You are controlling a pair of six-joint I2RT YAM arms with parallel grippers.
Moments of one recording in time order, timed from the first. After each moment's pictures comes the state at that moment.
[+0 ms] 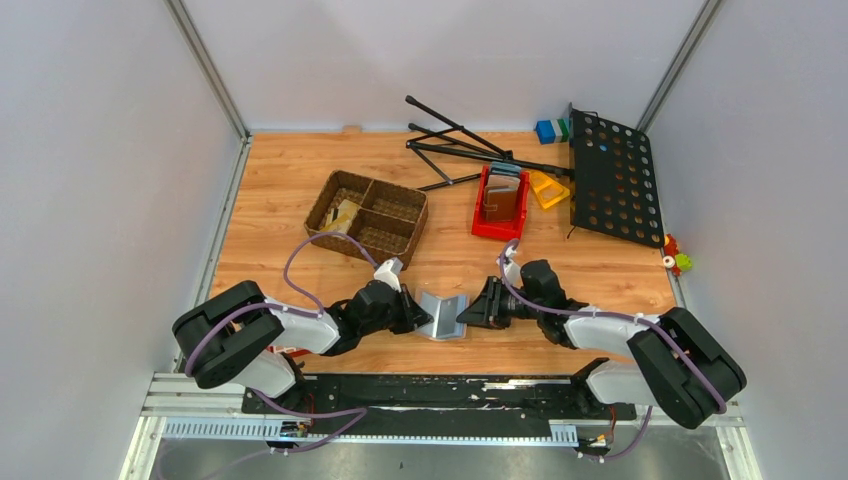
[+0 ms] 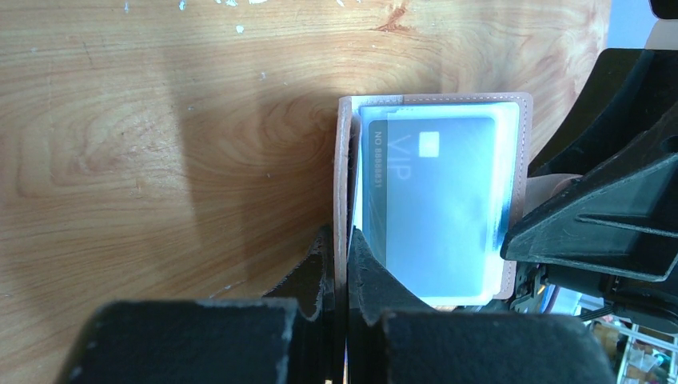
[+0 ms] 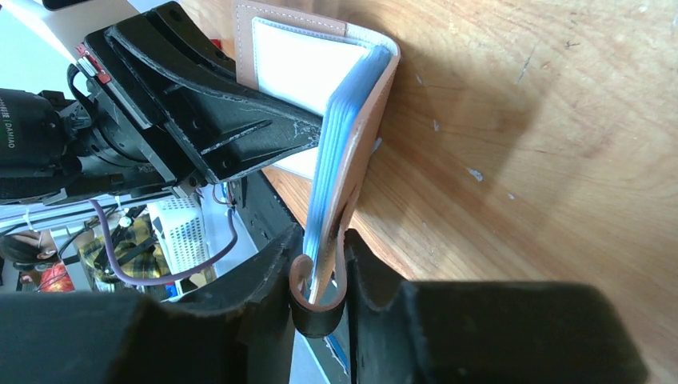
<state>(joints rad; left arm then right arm) -0.93 1.45 0.29 0.60 0.01 -1.01 0.57 1.27 0.25 0.45 -0.61 0.95</state>
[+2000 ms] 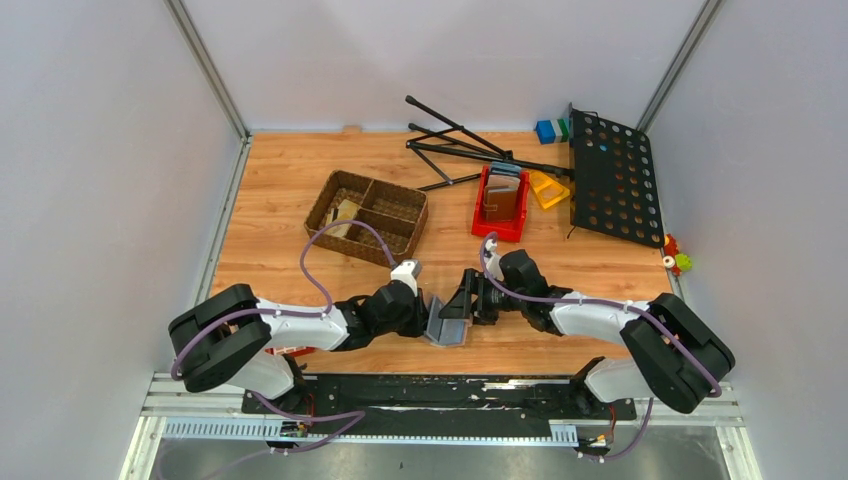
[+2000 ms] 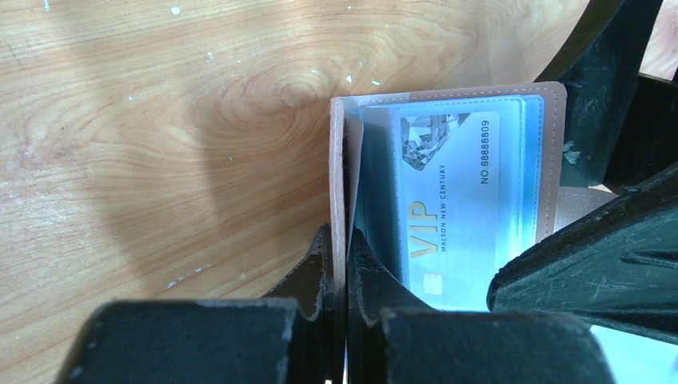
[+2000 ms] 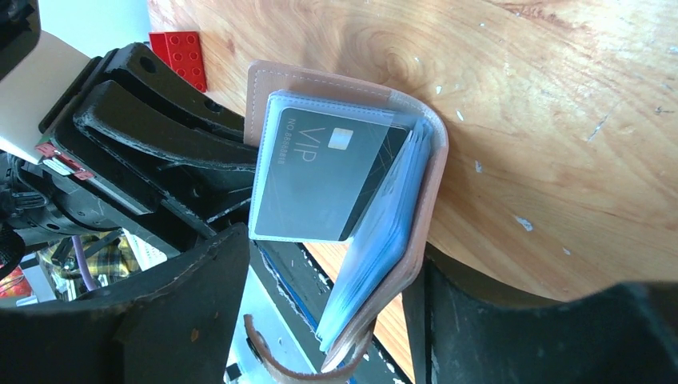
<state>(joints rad) -1.04 1.41 0.44 0.28 -0.09 -0.87 0.67 1.35 0.41 0.30 -0.53 0.90</state>
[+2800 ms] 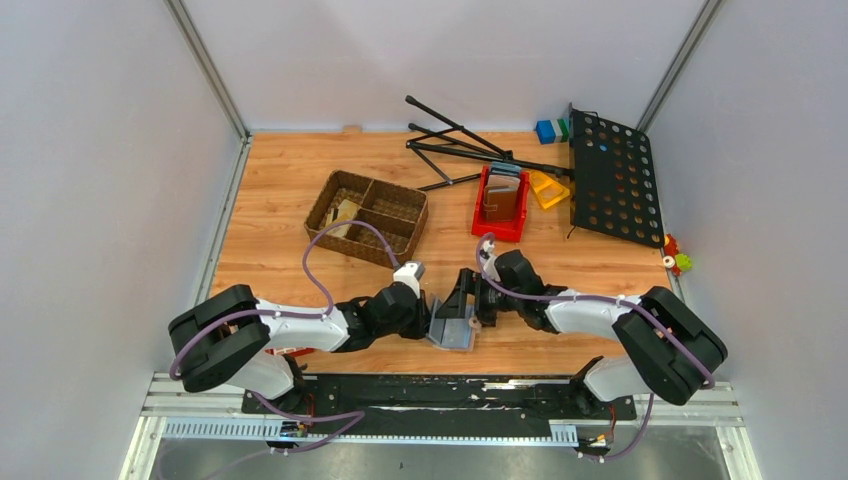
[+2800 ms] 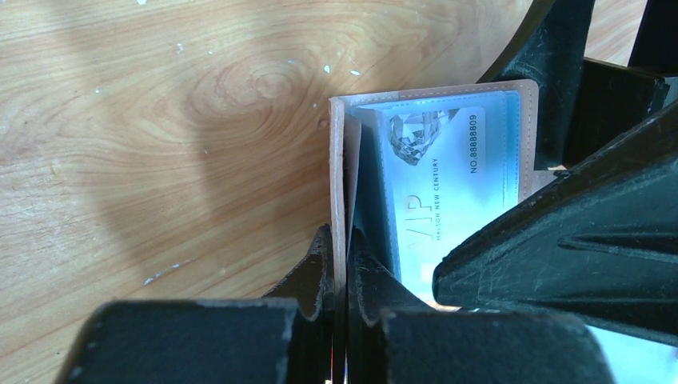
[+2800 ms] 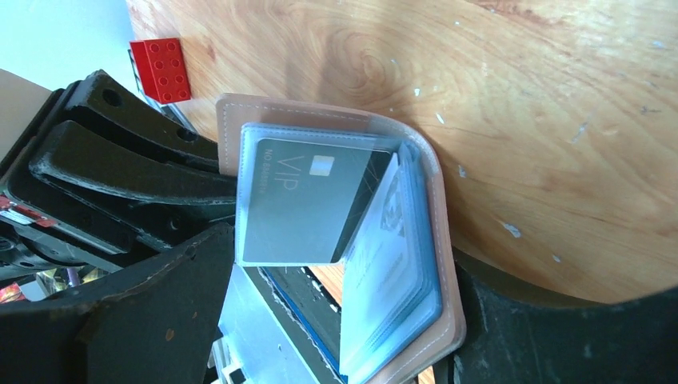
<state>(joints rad) -1.06 1.41 0.44 0.28 -0.09 -0.87 0.68 1.40 0.42 0.29 -0.51 0.92</state>
